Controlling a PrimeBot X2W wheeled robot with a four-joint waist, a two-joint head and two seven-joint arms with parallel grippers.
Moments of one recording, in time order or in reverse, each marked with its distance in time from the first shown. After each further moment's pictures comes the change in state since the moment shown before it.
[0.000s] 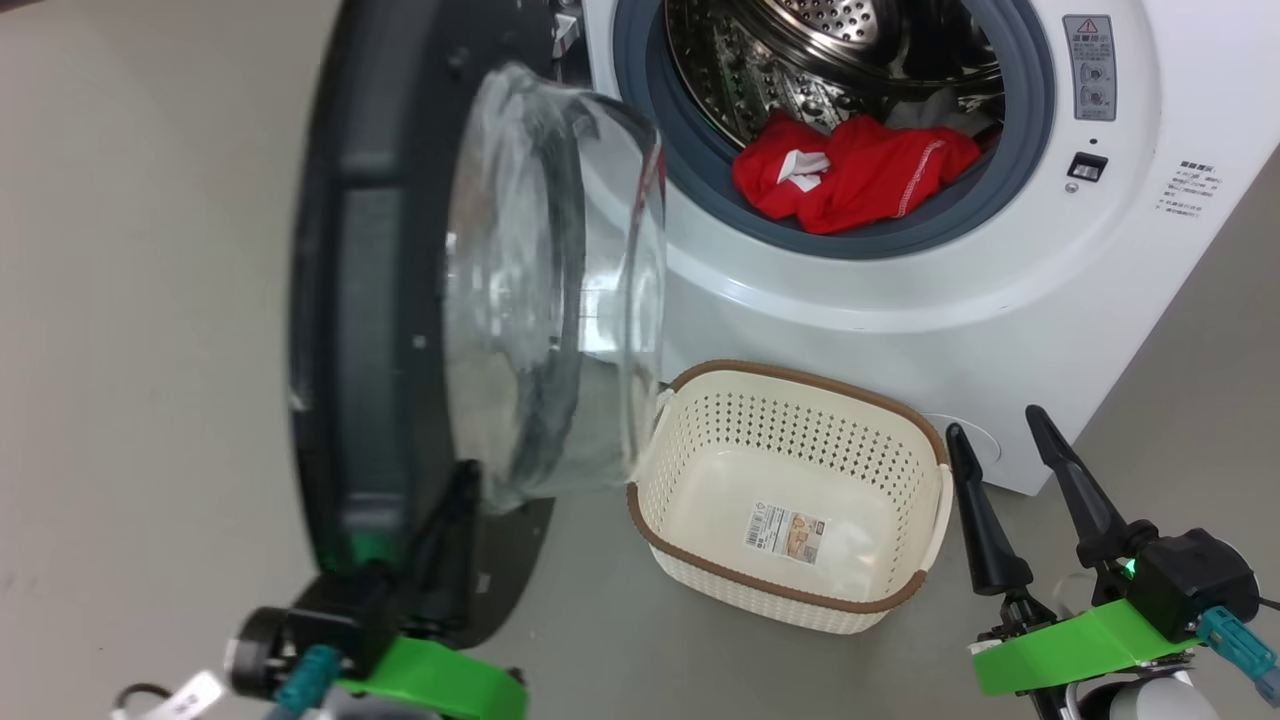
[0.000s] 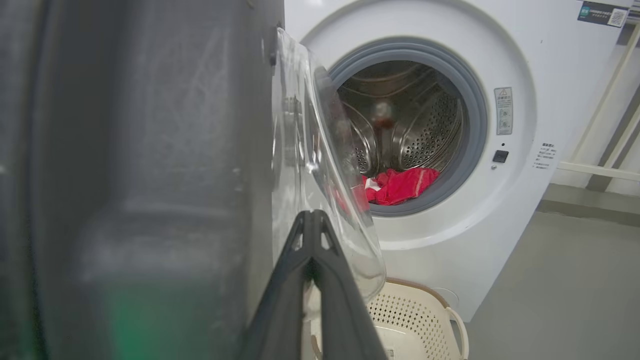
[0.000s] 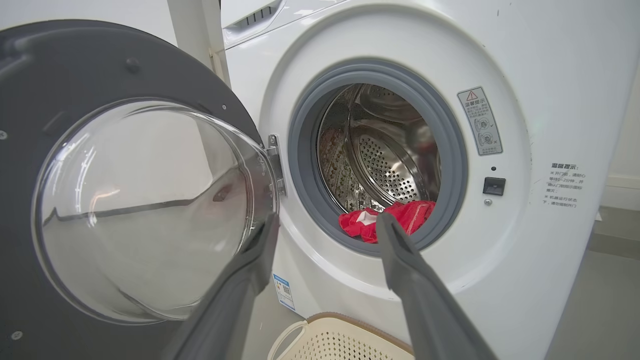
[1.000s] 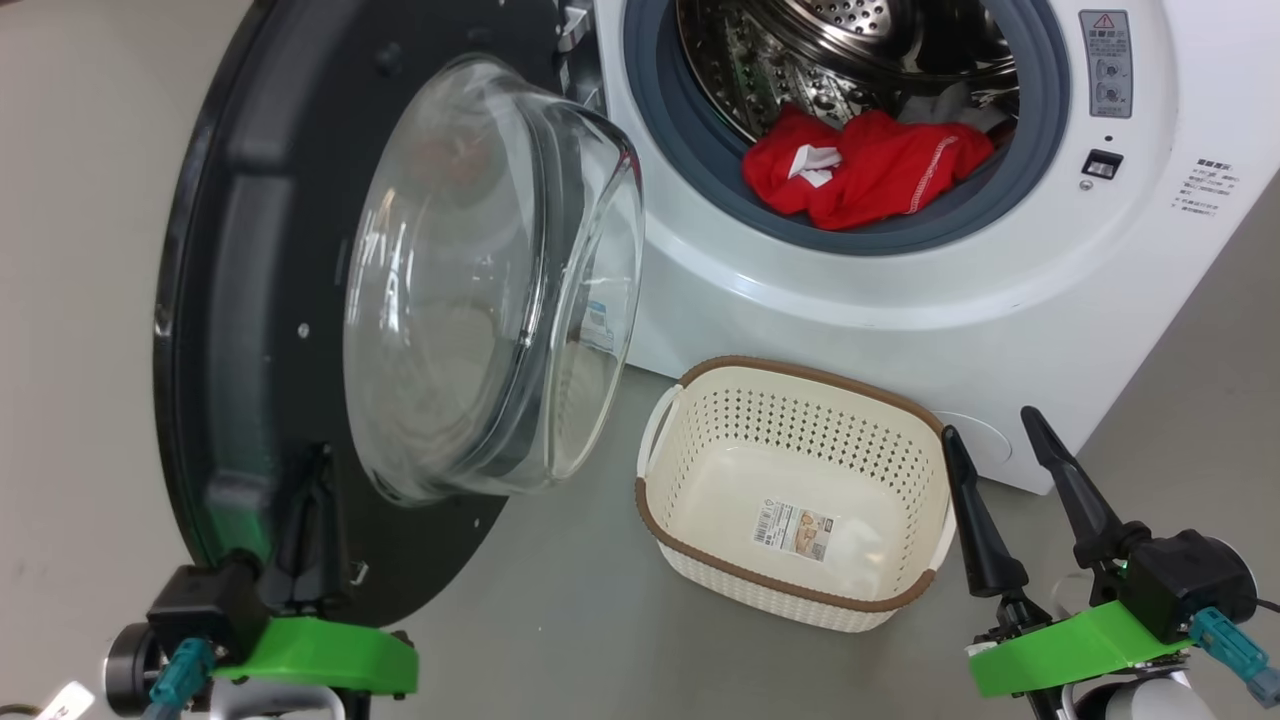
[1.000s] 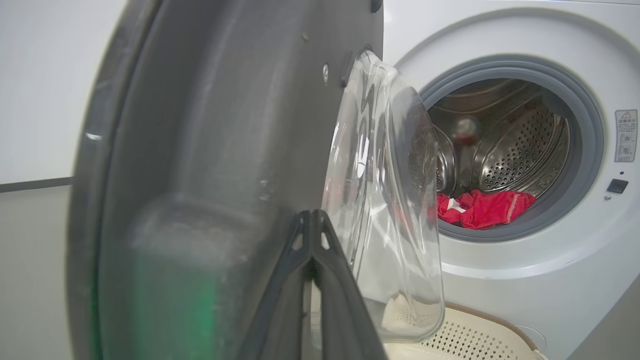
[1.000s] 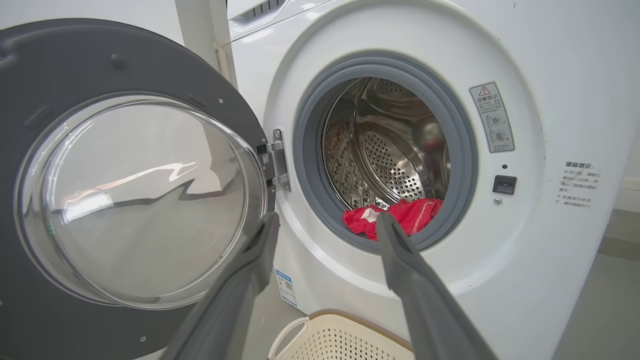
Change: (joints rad) left arm 0.000 0.055 0.172 0.052 -0.042 0.064 -0.046; right arm 0.000 0.000 0.005 0.002 -0.020 0.000 0.000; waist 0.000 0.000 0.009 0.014
